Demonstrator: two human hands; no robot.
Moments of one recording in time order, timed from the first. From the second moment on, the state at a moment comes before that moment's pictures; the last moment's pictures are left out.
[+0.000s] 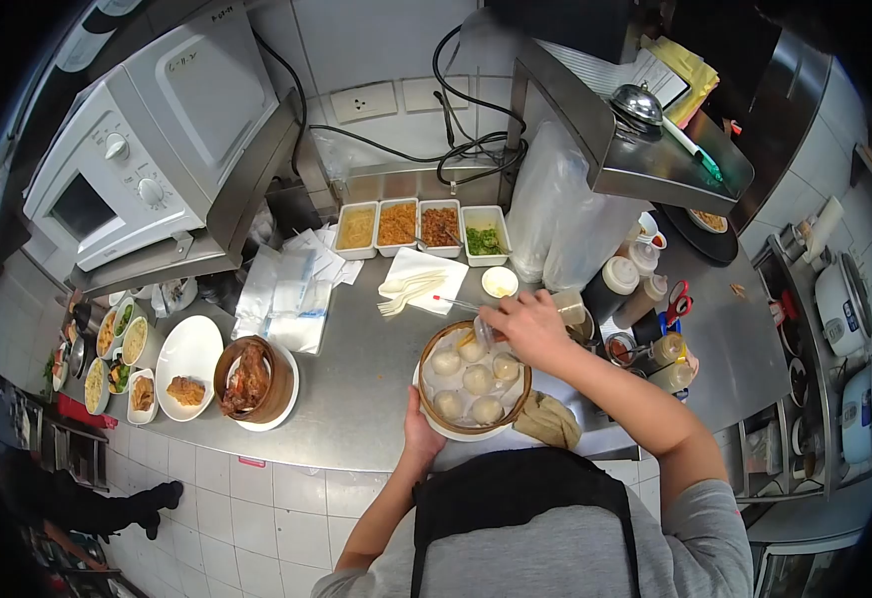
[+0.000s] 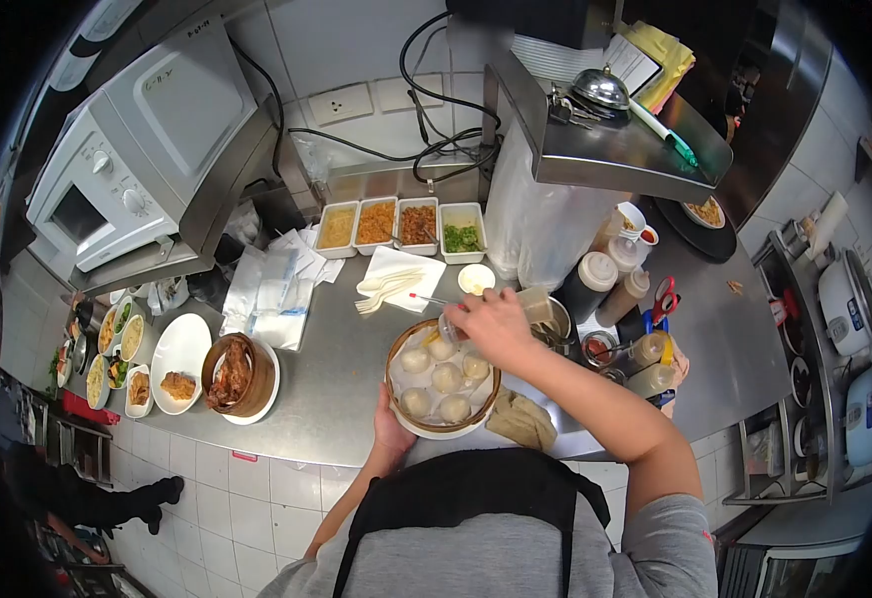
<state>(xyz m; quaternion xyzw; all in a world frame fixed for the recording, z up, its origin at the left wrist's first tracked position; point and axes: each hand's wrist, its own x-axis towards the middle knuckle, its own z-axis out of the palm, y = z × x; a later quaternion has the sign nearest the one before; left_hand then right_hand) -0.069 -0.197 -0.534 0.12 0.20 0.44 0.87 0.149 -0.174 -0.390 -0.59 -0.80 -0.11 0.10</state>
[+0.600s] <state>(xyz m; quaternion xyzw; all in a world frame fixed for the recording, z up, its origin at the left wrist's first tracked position) -0.068 -0.196 -0.536 0.22 0.19 0.45 0.85 0.261 -0.262 -0.305 -0.66 -0.67 -0.07 0.33</state>
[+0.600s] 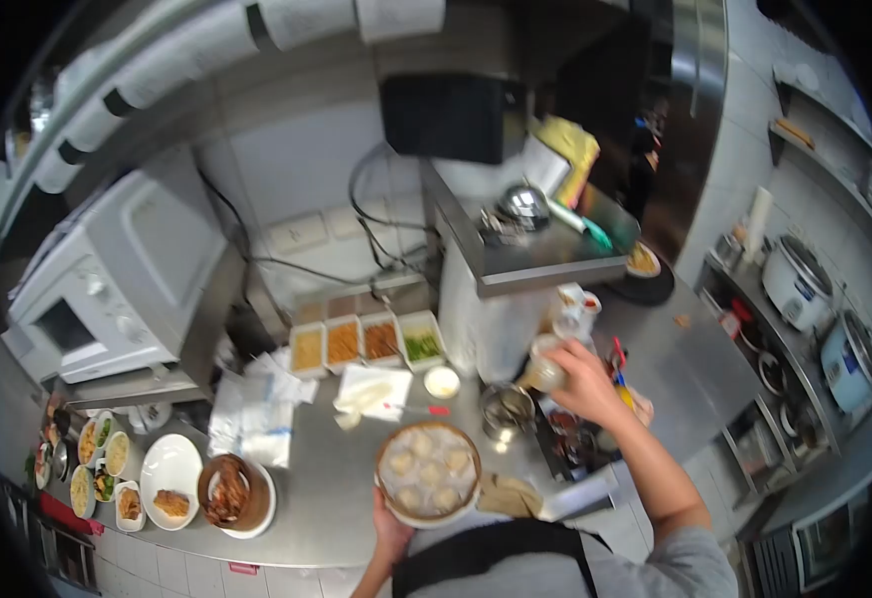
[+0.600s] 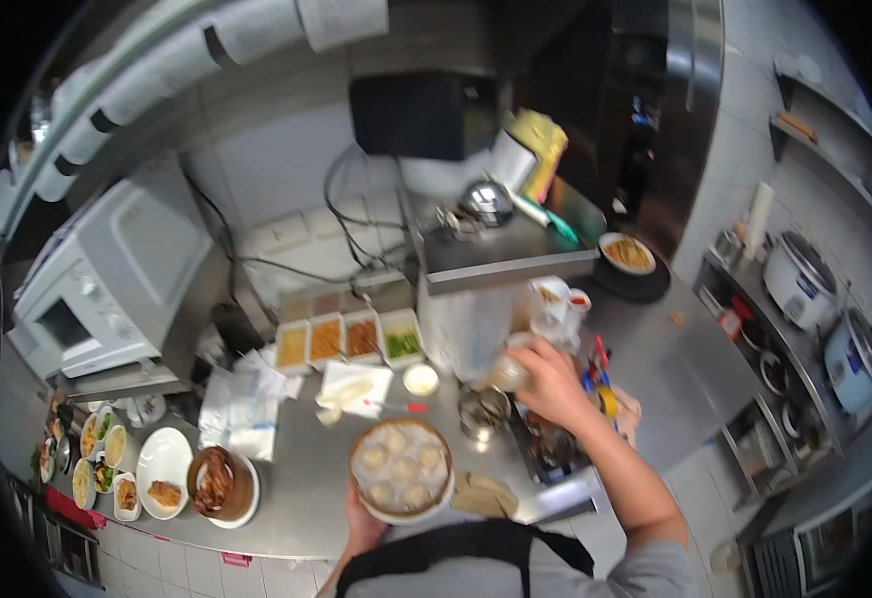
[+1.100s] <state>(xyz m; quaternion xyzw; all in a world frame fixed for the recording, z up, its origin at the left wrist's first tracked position) -0.071 -0.197 -0.543 0.18 0.20 0.44 0.85 0.310 -0.270 -0.355 -0.82 -0.46 0.04 0.34</state>
